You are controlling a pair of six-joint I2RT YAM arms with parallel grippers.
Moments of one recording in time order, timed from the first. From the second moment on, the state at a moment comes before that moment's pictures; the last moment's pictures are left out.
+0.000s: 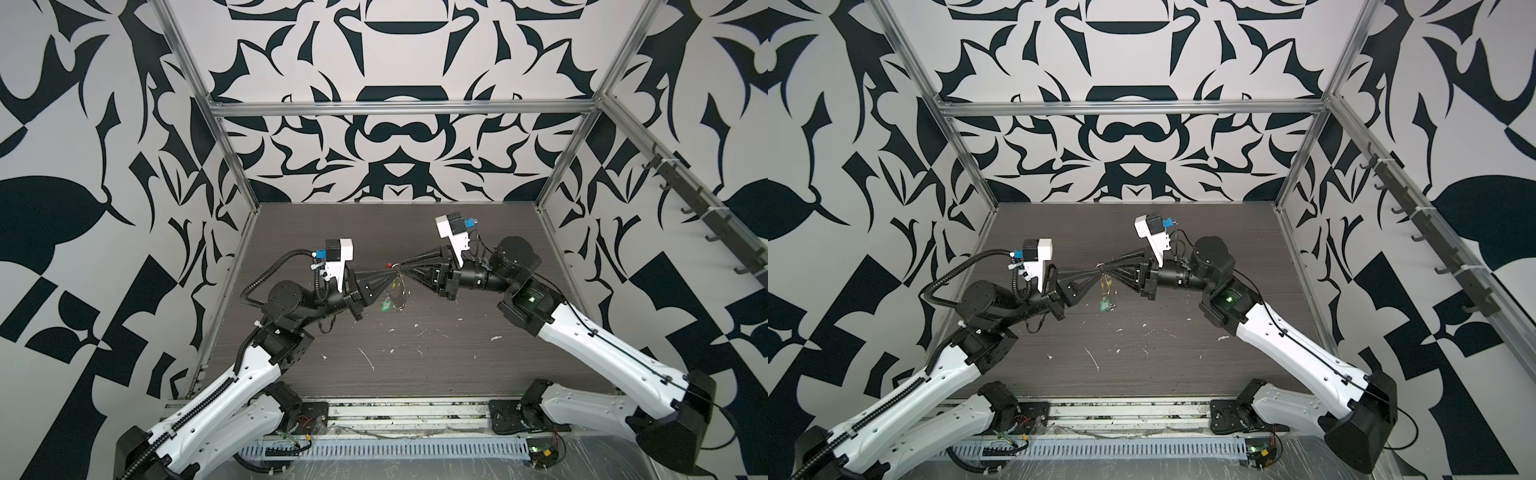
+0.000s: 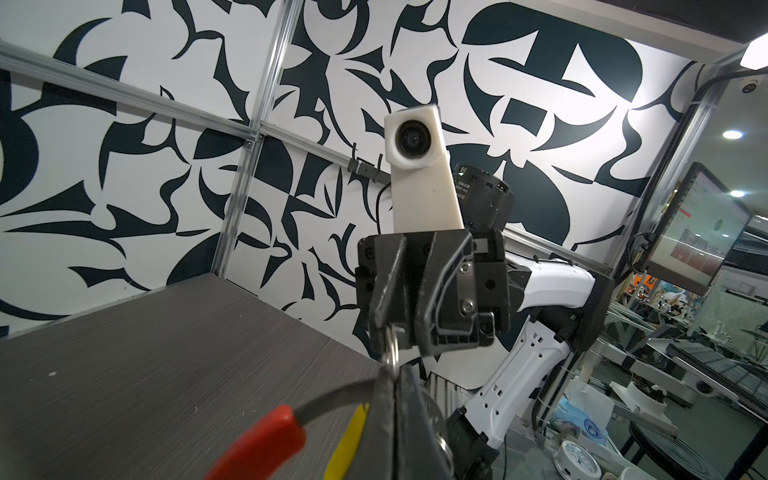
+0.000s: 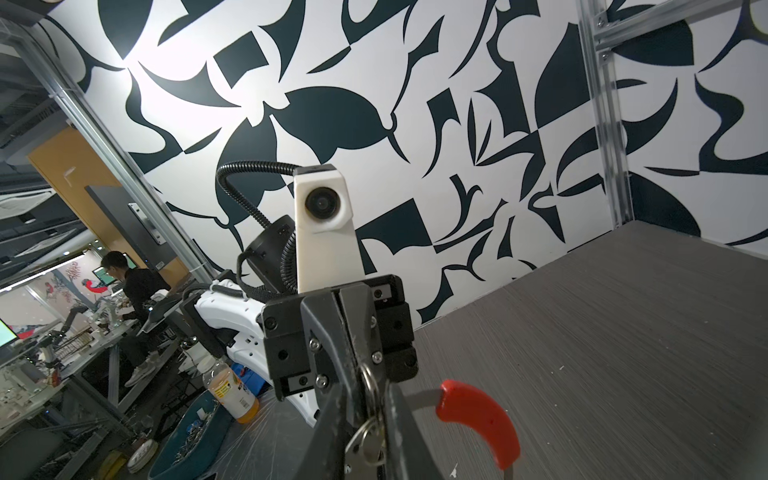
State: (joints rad) left arm -0.69 0.83 0.66 0.52 0.60 -0.57; right arm 0.73 1.11 1.03 0.22 -0.76 0.55
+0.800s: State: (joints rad) left arm -0.69 0.71 0.66 0.30 0.58 -0.52; right arm 0.74 1.12 1.26 -0.35 -0.74 0.22
